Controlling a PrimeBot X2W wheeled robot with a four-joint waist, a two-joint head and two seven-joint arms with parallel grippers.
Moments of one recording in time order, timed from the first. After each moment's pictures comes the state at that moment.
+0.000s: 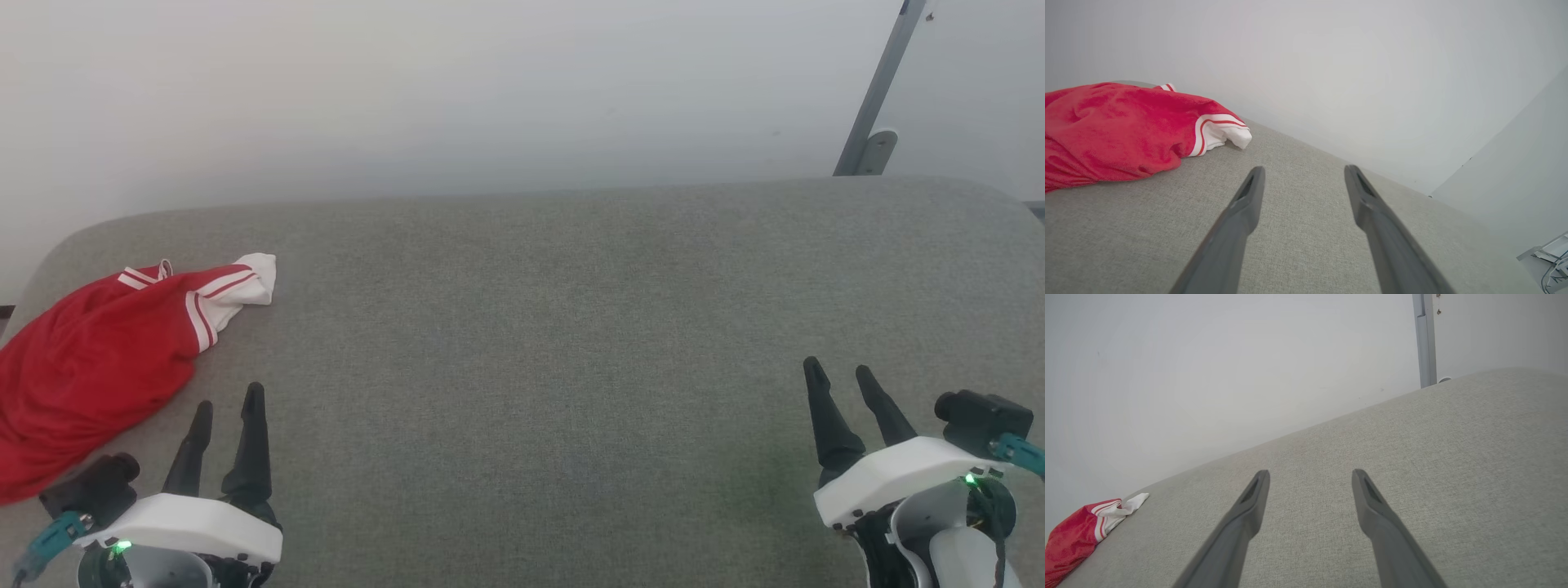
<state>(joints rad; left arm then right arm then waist) -0.04 0.22 0.01 0.20 -0.72 -0.03 -0.15 -0.14 -0.11 -0.03 0.30 0.53 0.13 -0.07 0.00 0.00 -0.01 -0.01</state>
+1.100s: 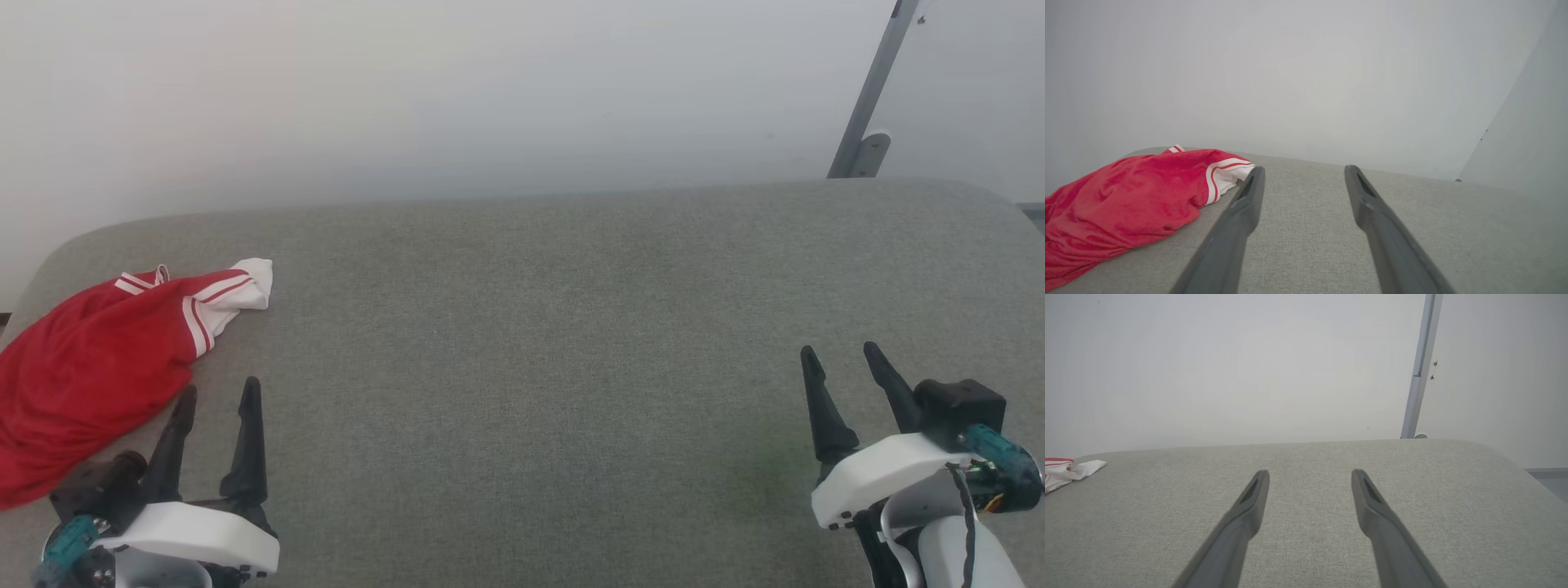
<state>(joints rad) -0.03 0.23 0.04 0.17 -0.44 -0.07 -0.23 -0.15 -0.12 -0.03 0.27 0.22 0.13 -0.13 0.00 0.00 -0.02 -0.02</state>
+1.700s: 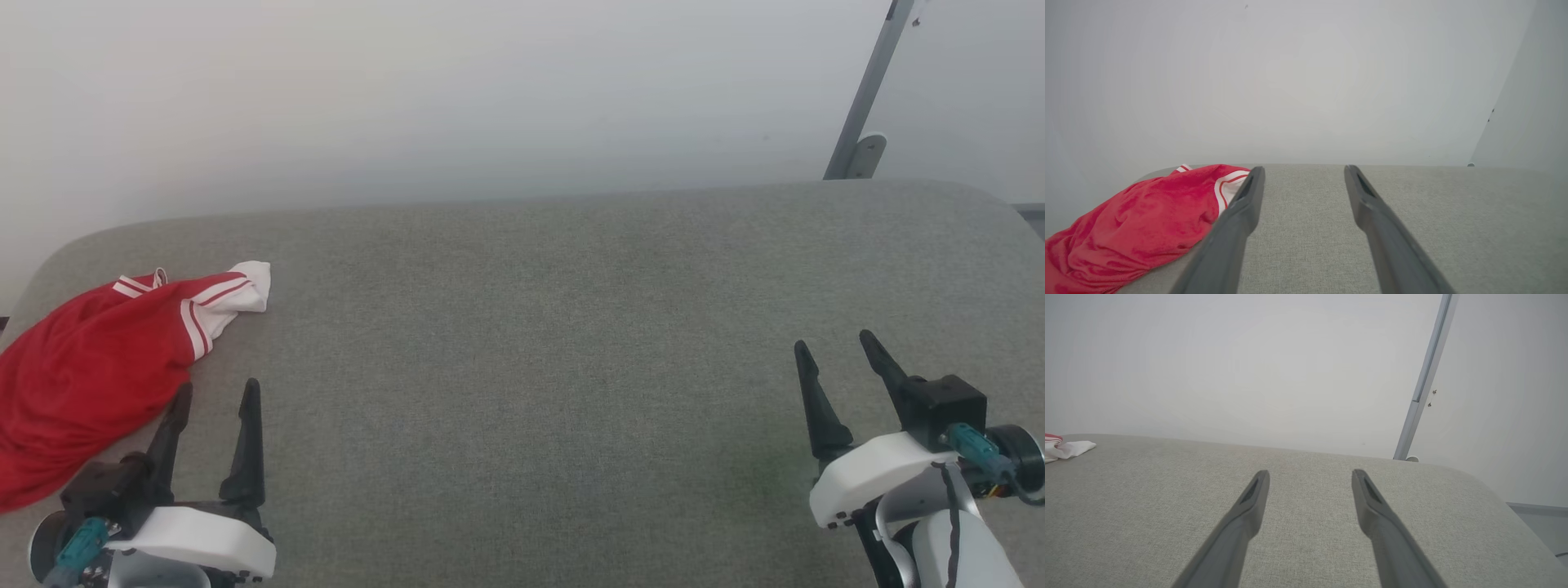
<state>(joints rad) -0.03 0.24 0.05 0.18 -0.33 -0.09 -0.26 -0.16 -0.13 -0.02 0.27 0.10 0.13 -0.16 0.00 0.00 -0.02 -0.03</state>
